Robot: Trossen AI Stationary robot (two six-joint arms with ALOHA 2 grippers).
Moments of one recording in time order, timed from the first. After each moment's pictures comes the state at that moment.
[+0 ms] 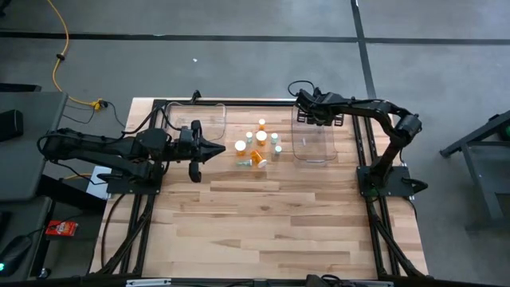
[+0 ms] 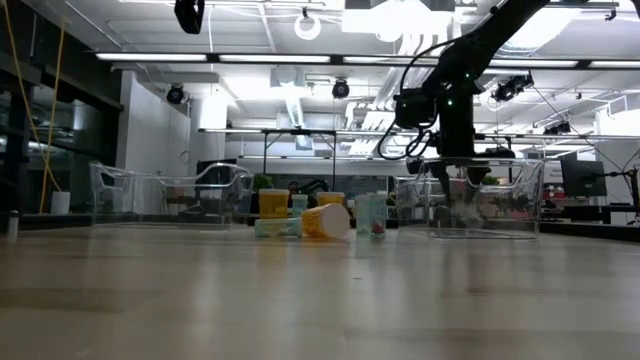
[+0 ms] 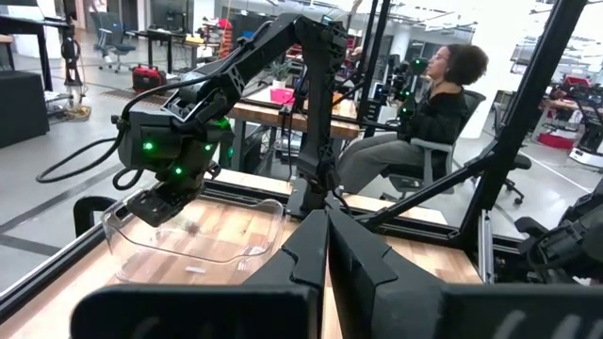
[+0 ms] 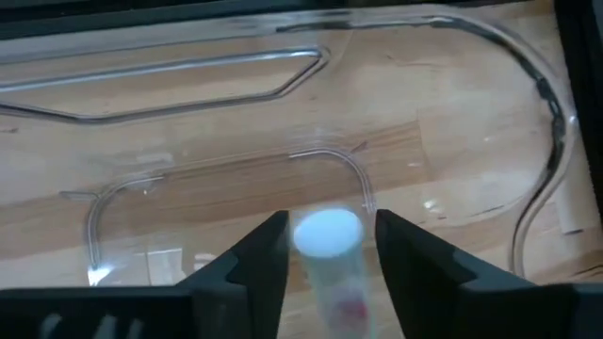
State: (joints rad) left arm 0.05 0.85 0.65 0.18 -0.17 -0.15; right arm -0.68 1.71 1.11 -0.80 0.39 1.01
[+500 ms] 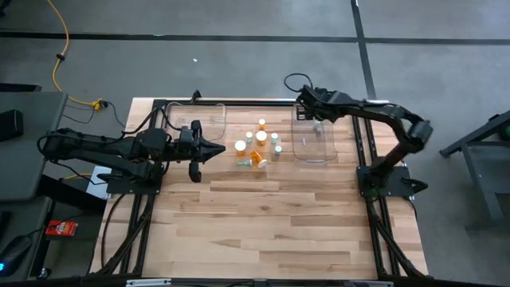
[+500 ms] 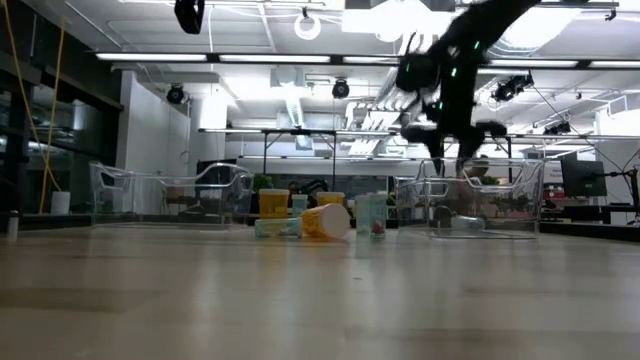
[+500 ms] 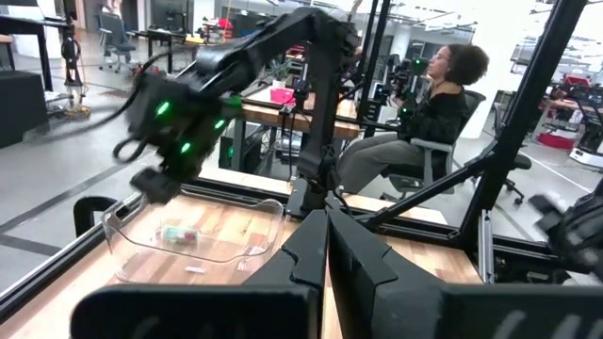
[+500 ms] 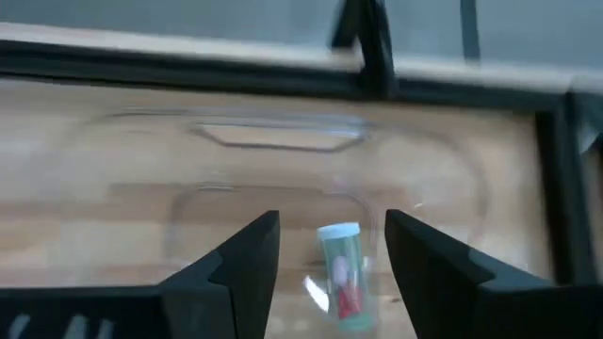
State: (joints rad) left arm 0.05 0.85 0.65 0.18 -0.17 -0.15; right arm -0.61 1.56 1.14 -0.81 0.47 0.80
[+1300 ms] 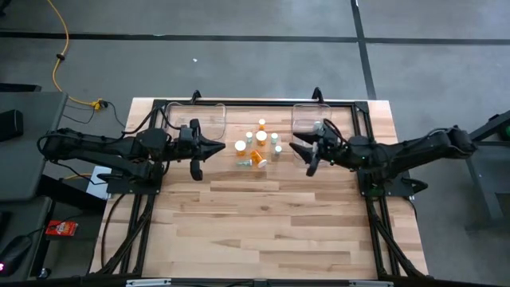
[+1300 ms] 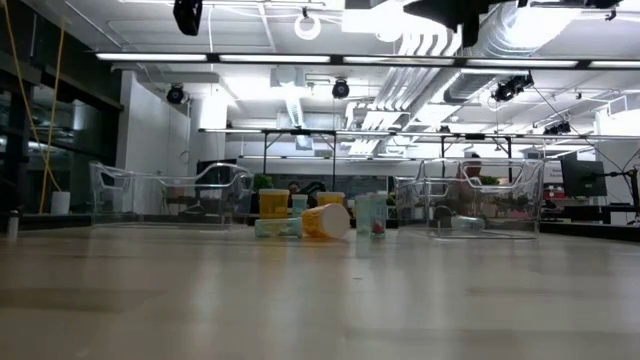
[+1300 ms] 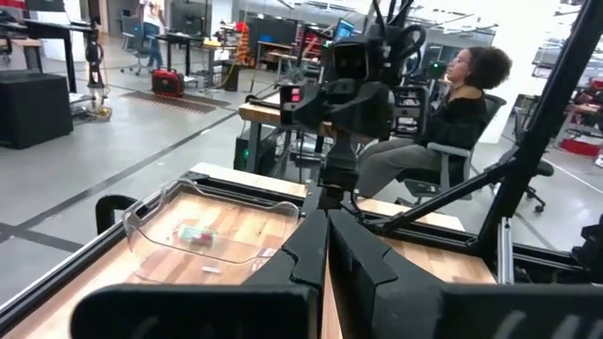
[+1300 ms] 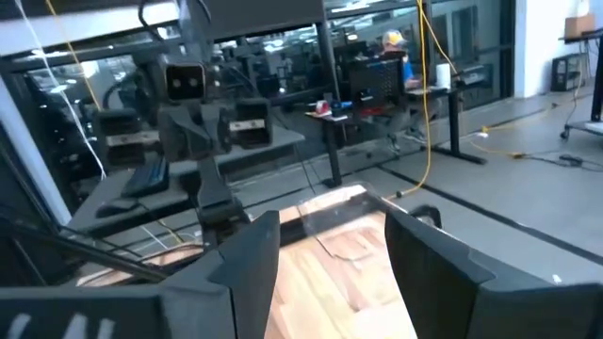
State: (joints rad) left arm 0.05 0.85 0.65 0.18 -0.22 -0.15; right arm 0.13 0.99 0.63 0.43 0.47 0.16
